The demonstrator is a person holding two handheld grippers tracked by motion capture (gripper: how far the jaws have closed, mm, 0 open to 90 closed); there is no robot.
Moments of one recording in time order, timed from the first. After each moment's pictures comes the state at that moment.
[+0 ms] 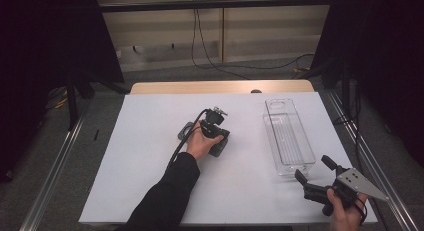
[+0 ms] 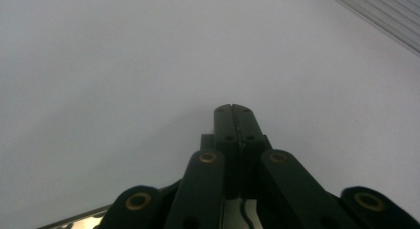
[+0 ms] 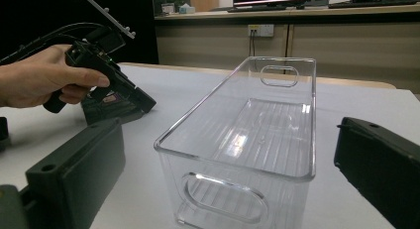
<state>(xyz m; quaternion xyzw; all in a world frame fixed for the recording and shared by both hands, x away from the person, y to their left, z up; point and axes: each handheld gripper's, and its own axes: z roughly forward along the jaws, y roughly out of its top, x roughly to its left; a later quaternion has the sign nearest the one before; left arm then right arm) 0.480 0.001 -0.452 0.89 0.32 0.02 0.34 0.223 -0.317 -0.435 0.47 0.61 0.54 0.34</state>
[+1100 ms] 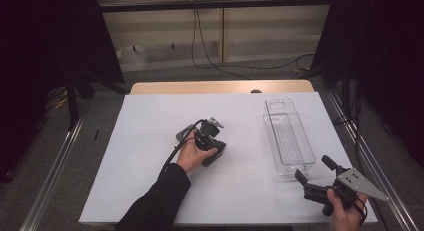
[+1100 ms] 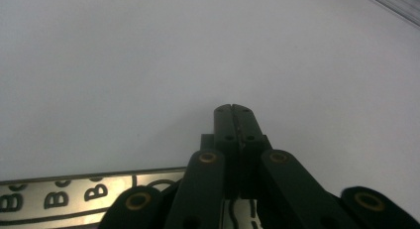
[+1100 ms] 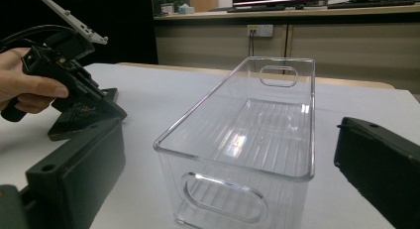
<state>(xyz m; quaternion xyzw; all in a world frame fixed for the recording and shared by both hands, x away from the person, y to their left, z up) 0.440 0.024 -0.448 0.90 0.28 0.00 0.33 0.222 -0.317 -0.435 0.47 0.61 0.54 0.34</state>
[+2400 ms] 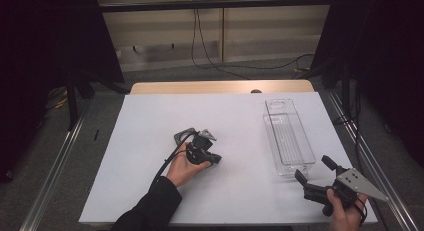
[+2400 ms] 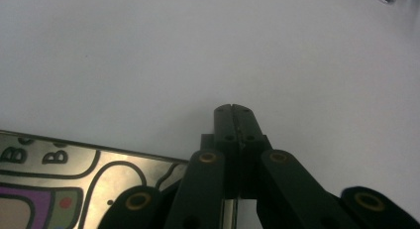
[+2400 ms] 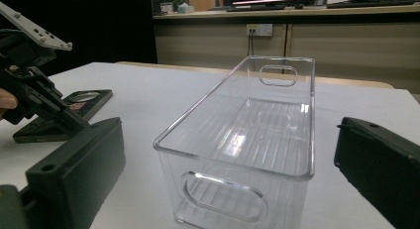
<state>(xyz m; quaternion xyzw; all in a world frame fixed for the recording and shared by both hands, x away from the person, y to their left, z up) 0.402 0.048 -0.447 0.90 0.27 -0.03 0.34 0.222 -0.316 -0.435 0.47 0.61 0.54 0.34</state>
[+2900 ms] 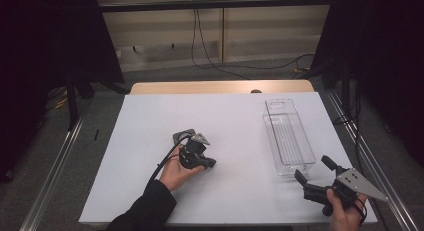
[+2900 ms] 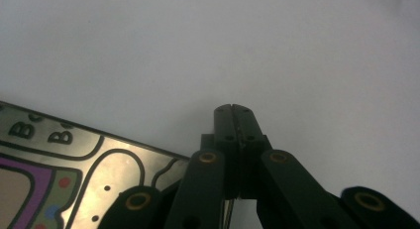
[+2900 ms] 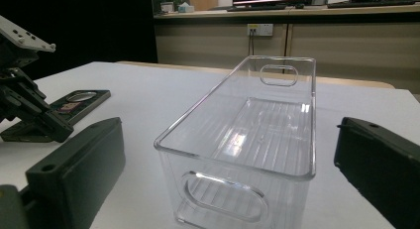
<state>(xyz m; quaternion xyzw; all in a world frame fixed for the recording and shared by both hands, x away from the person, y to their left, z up) 0.391 0.069 -0.447 0.90 0.27 -0.04 0.34 0.222 -0.316 -0.435 0.46 0.61 0.54 0.34</state>
